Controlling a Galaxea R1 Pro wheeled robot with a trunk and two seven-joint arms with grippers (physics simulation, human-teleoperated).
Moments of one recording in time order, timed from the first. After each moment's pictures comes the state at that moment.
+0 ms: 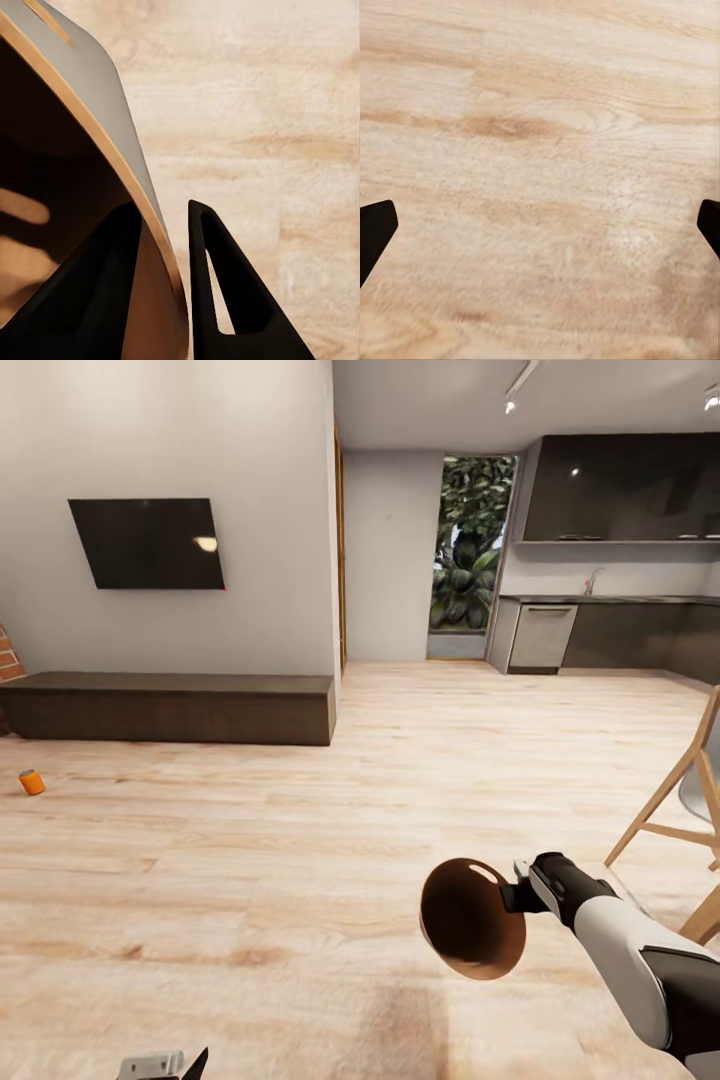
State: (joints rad) left arm 0.09 0.04 0.29 -1.08 0.04 -0.03 -0.35; right arm -0.97 -0.16 -0.10 -0.19 0.22 0.64 0.15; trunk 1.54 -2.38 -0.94
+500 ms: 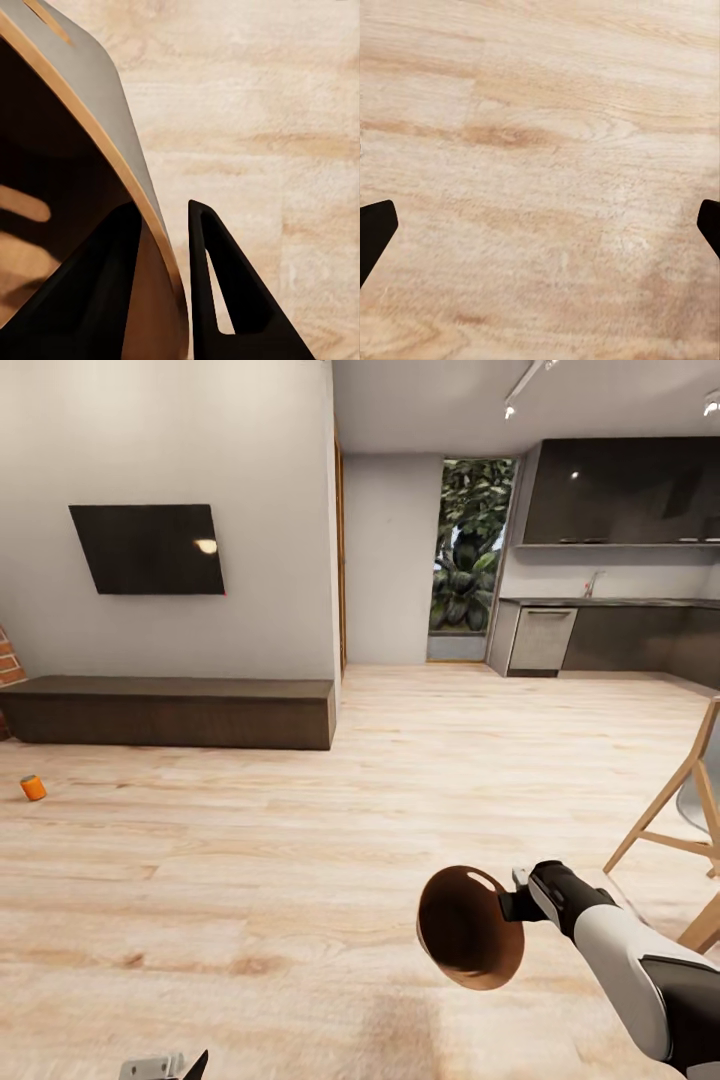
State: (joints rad) left arm 0.09 0.04 0.29 -1.07 0.04 -0.03 -0.35; right arm -0.94 -0.16 -0.11 -0.19 0.22 0.63 0.17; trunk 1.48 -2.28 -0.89
